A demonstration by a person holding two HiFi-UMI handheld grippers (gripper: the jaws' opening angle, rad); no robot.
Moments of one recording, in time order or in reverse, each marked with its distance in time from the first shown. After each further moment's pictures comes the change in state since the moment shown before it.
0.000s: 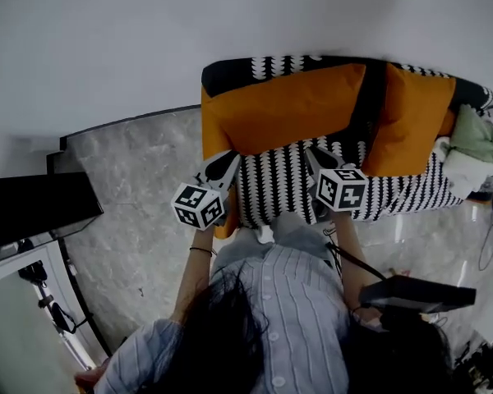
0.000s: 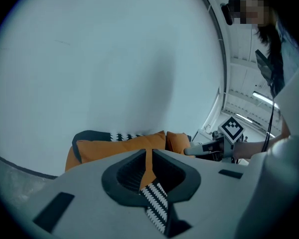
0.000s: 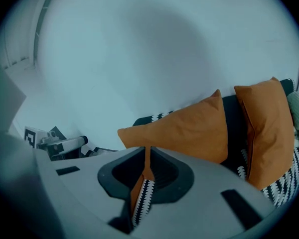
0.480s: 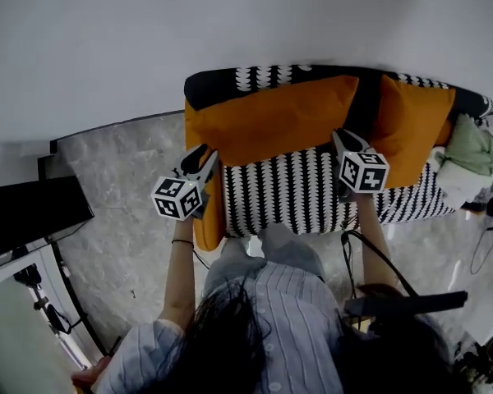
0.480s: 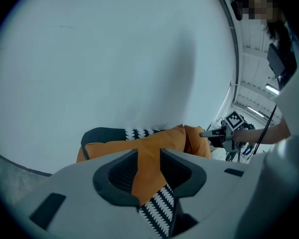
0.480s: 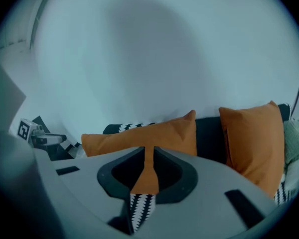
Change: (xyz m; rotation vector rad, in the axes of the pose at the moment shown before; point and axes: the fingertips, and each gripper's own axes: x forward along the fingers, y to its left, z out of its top) left arm 0.054 0.080 0.001 0.003 0.084 0.113; right arm 0.032 -0.140 0.078 -0.120 -0.030 -0.133
